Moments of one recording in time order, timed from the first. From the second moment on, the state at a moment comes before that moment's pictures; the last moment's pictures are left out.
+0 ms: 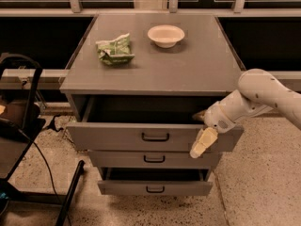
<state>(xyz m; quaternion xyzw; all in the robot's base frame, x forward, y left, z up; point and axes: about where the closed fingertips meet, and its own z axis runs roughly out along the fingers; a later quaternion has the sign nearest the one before) 0.561 -0.160 0.667 -0.56 0.76 0.25 0.20</state>
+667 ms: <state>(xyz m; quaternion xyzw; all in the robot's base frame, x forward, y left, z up) 0.537 -0.158 0.662 -0.54 0.76 0.30 0.20</state>
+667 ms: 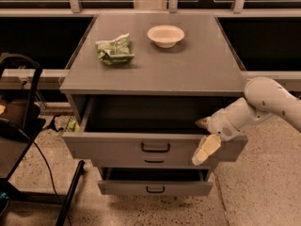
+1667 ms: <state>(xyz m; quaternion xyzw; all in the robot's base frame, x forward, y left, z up) 0.506 -0.159 0.668 -0.54 0.76 0.30 0.20</state>
